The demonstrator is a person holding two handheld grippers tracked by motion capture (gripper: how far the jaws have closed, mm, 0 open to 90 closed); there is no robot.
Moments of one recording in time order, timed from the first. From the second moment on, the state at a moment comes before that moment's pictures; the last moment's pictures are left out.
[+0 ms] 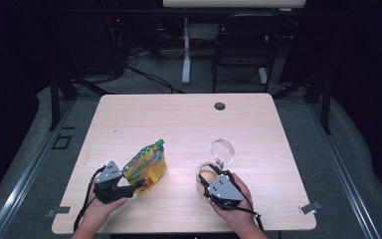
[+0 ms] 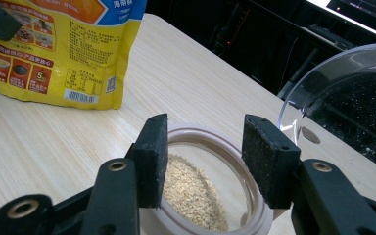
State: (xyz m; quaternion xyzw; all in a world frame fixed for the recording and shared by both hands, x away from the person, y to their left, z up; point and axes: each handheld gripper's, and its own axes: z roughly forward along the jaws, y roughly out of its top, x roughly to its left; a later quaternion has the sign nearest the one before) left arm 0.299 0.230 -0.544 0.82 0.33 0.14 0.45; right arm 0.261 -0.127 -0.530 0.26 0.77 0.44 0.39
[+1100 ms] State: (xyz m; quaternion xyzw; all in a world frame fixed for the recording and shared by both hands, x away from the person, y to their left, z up) left arm 0.287 0.237 -0.542 0.80 0.36 0.13 0.46; right arm 0.269 -0.146 -0.505 0.30 0.77 0.48 0.31
